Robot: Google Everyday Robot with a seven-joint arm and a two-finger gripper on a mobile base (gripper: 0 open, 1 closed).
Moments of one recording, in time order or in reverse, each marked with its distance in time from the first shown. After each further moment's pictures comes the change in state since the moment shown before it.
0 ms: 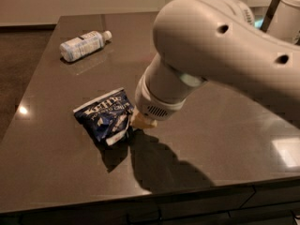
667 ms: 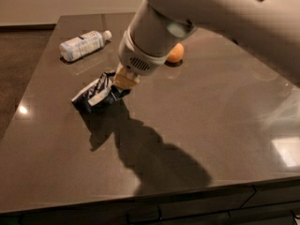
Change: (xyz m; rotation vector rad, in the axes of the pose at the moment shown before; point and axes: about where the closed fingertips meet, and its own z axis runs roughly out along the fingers) arm -0.060 -0.070 -0.030 0.082 -0.098 0.010
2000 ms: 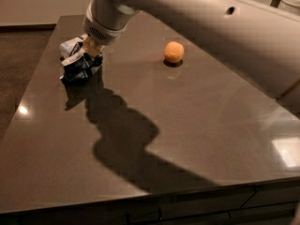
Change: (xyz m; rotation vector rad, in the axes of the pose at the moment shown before) arm -0.089 -0.095 0.064 0.110 -0.078 0.104
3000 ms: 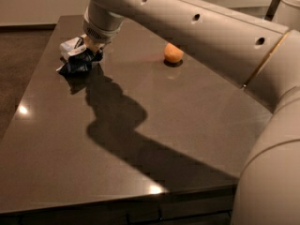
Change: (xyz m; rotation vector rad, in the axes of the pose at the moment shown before) arm -0.006 -0.041 0.046 0.088 0.023 0.034
